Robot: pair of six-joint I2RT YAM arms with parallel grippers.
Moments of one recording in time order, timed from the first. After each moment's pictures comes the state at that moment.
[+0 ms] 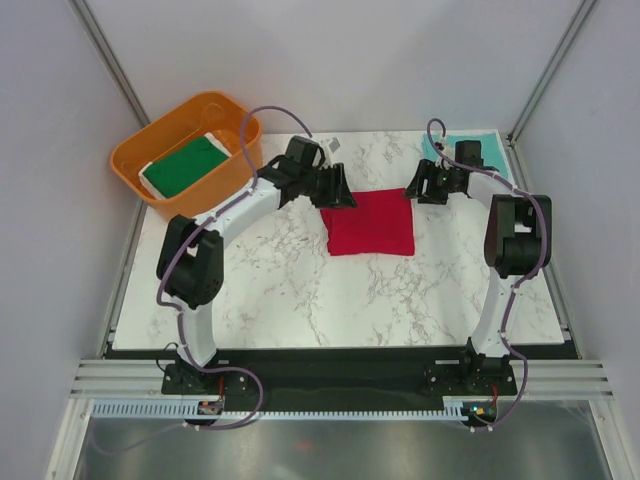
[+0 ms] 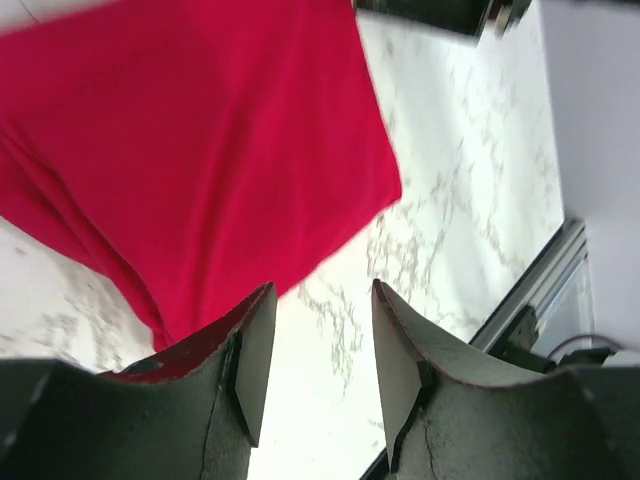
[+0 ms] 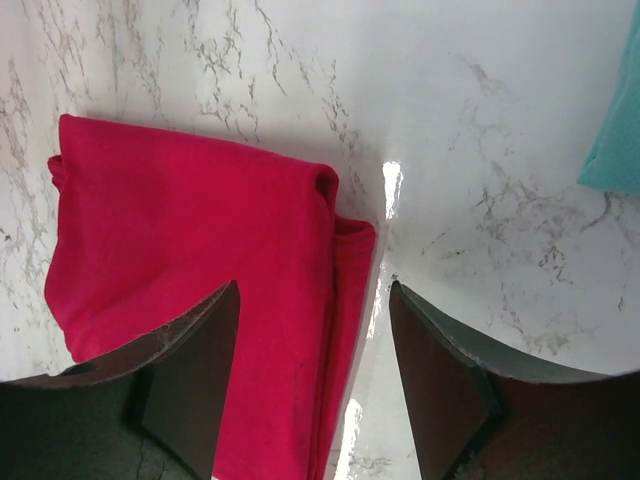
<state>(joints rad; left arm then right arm) -0.51 1.94 1.62 -0.38 0.45 -0.49 -0.05 2.10 1.51 -0.33 -0.56 0.19</state>
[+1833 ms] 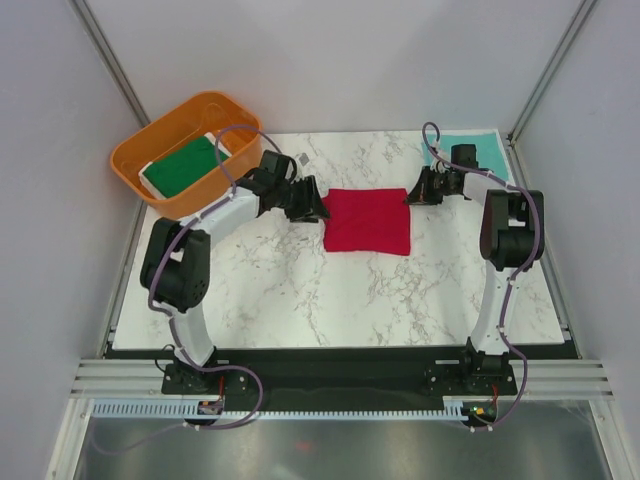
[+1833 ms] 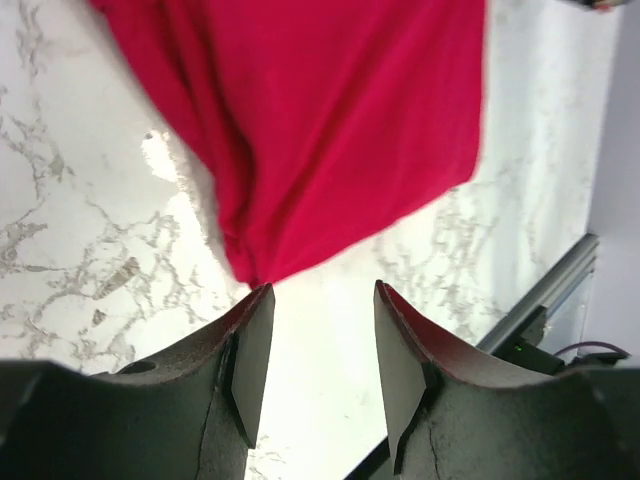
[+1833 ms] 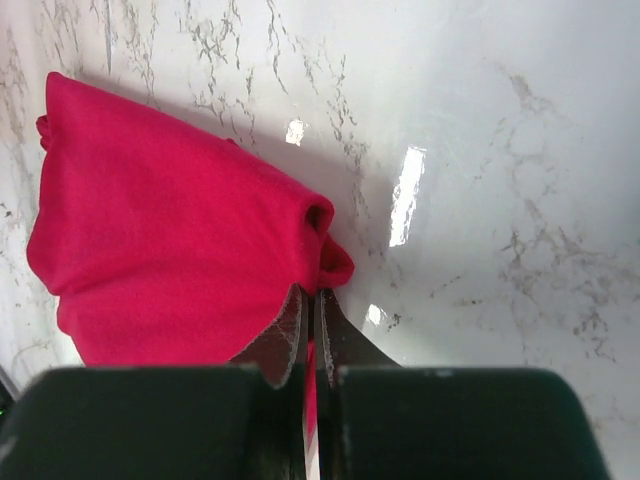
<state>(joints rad) -0.41 1.91 1.36 -0.35 0.47 -0.52 -0.05 2.22 1.55 -0.32 -0.68 0.16</state>
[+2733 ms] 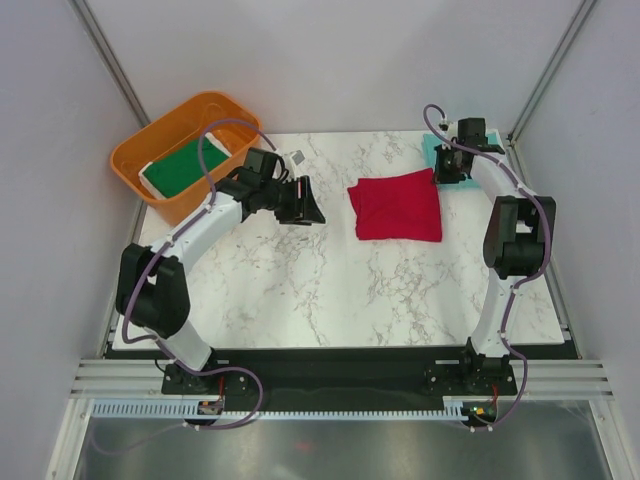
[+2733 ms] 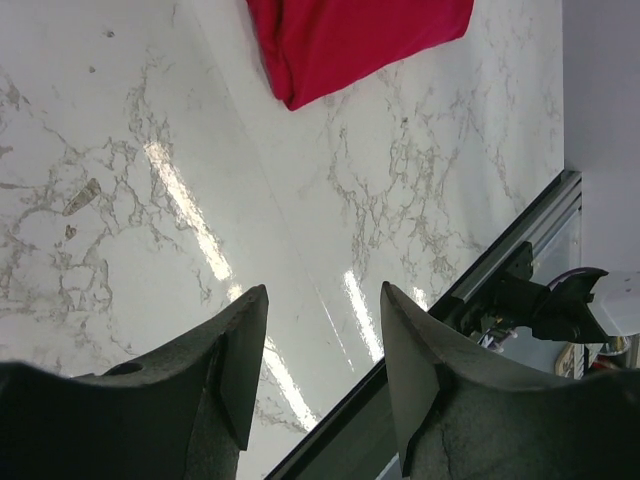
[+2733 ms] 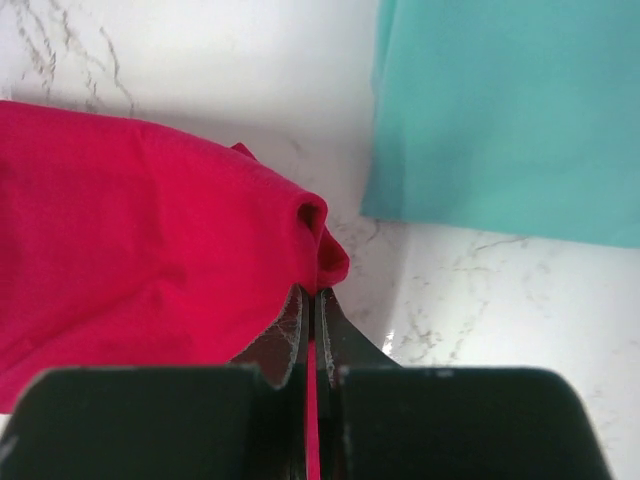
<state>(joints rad) -0.41 1.67 1.33 -0.50 0.54 -0.42 -0.03 2.10 1.70 -0.52 -0.22 -0.01</state>
